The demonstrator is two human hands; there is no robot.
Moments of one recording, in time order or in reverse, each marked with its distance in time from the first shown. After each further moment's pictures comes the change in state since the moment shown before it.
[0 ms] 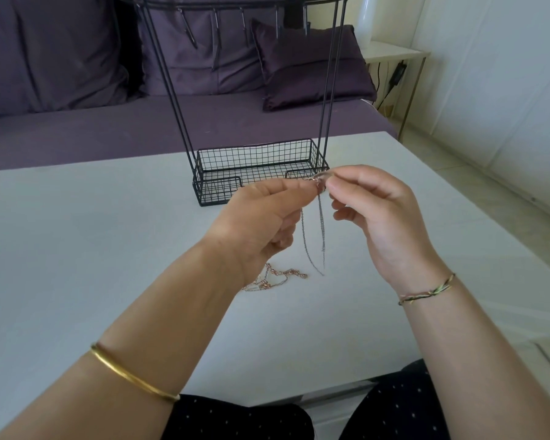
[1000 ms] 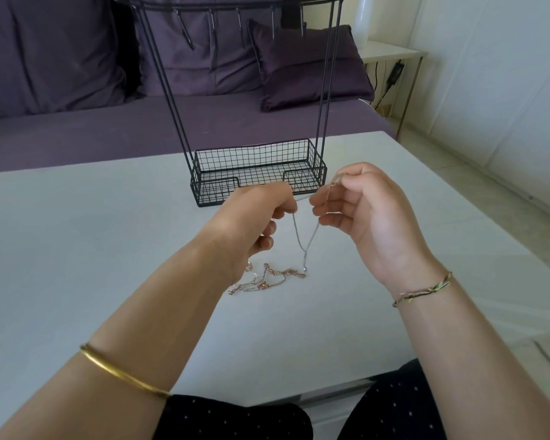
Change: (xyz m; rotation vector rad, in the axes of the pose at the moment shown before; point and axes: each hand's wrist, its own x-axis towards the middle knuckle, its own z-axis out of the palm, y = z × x) left_hand 0.004 0.003 -0.005 0.216 0.178 -0.124; right_hand 0.006 0.005 0.001 0.233 -0.049 0.157
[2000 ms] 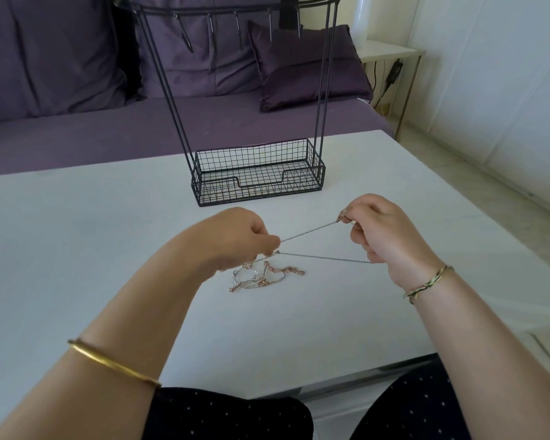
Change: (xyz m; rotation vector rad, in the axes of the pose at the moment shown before) left_hand -0.002 -0.009 -0.024 0.803 -0.149 -0.003; right_hand -0.001 0.011 -0.029 -0.590 0.211 0.231
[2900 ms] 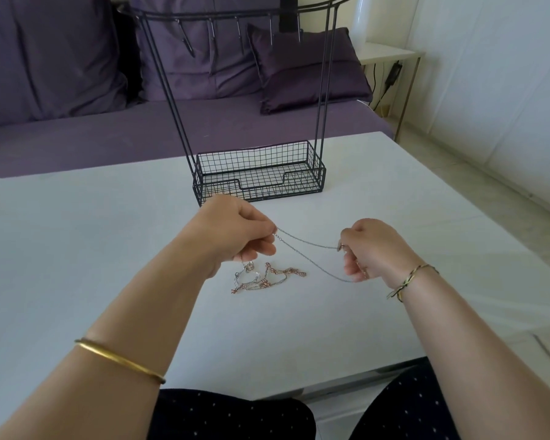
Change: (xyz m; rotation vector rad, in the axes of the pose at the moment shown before) left_hand 0.002 0.000 -0.003 -0.514 0.151 -0.007; right_hand 0.014 0.019 0.011 -0.261 -0.091 0.186
